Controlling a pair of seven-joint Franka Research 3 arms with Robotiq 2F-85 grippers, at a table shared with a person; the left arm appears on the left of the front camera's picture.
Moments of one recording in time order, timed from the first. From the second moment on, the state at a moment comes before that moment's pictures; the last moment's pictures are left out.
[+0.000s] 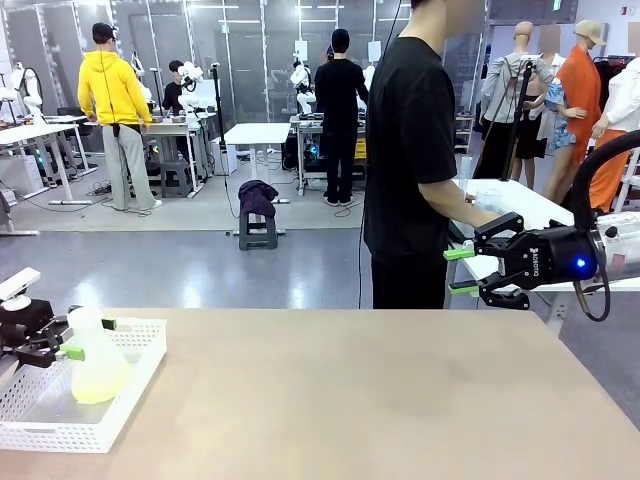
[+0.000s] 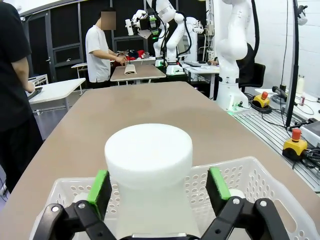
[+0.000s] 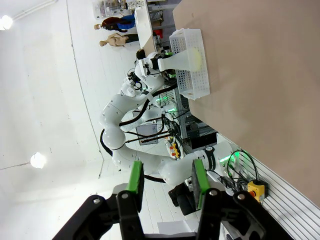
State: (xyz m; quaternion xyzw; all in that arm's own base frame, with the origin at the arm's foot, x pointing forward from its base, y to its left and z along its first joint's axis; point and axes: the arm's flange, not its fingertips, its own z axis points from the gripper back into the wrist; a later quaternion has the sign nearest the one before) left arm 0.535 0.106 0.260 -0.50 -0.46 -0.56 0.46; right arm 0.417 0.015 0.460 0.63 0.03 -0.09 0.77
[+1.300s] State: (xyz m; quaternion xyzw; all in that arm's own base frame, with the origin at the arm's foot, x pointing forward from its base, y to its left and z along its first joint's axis) left arm 0.470 0.176 0.293 -0.57 -0.42 -0.41 0.57; right arm 0.417 0.015 0.460 0.63 0.03 -0.09 0.77
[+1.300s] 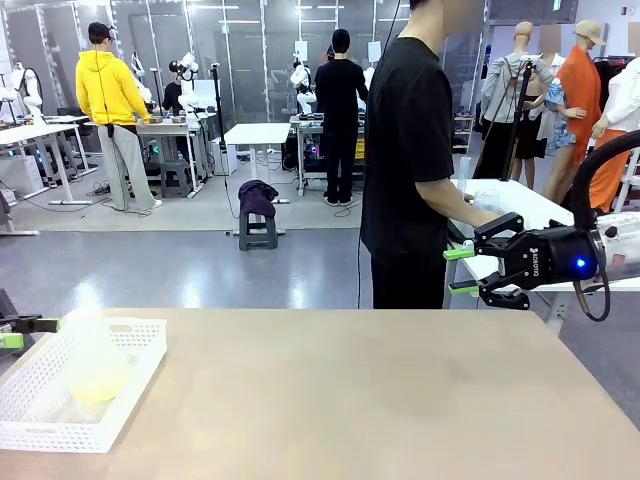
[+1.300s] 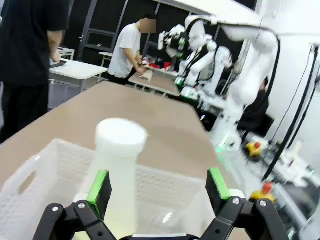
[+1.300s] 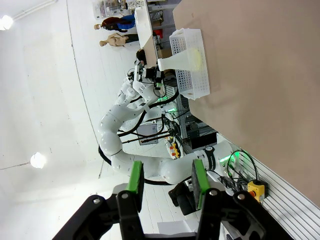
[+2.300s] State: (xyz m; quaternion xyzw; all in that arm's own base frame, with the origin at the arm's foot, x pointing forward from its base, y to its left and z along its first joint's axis) left arm 0.412 0.166 0.359 -0.73 -0.02 -0.08 0.68; right arm 0.417 0.015 0.460 0.63 0.03 -0.09 0.77
